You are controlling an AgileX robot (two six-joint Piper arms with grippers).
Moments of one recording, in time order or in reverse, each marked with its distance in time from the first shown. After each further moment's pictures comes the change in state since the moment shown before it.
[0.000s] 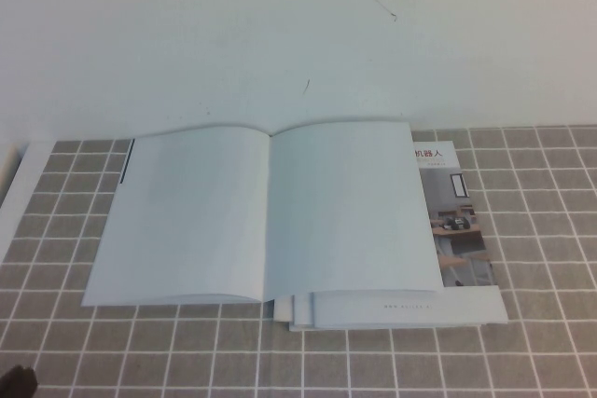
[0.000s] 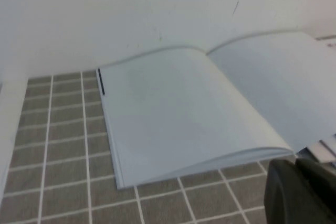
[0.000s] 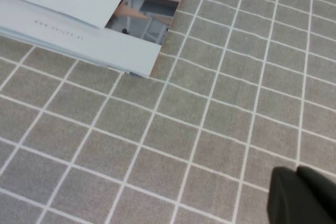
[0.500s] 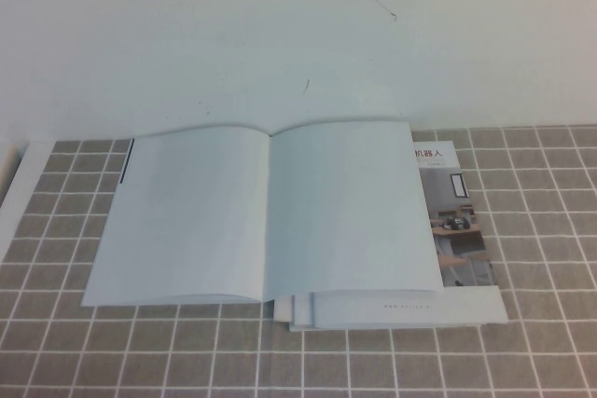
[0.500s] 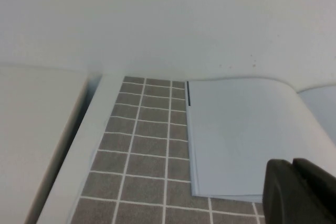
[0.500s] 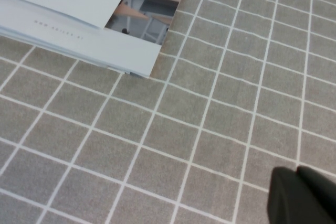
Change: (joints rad) right arm 0.000 0.000 0.000 0.000 0.000 0.000; left arm 0.316 -0.135 0.112 -0.059 -0.075 -0.055
